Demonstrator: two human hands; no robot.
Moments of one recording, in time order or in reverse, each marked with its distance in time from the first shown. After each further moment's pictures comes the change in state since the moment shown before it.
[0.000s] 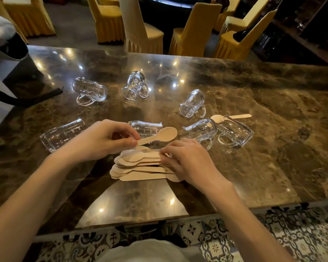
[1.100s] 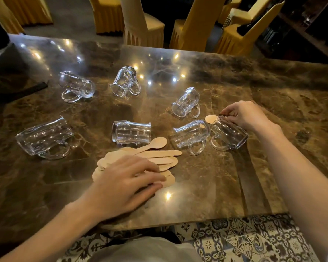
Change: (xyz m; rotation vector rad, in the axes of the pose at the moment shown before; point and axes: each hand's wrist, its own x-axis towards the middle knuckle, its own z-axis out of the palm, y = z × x) left_hand -0.018 0.032 0.100 0.402 0.294 0.543; right_hand 0.056 0.211 -0.066 -0.159 -0.079 0.490
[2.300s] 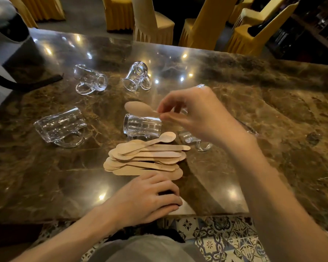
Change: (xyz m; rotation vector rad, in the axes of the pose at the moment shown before) left_hand -0.017 0.021 0.032 -0.018 -0.258 0.106; right_hand -0.108 -0.182 -0.050 0.347 0.016 -0.583
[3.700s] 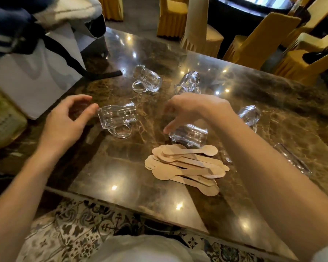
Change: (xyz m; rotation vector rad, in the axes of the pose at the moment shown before) left_hand -0.134 -0.103 -0.113 -0.169 0.832 -1.285; right_hand 0.120 -0.042 0.068 -0.433 -0.681 -0.083
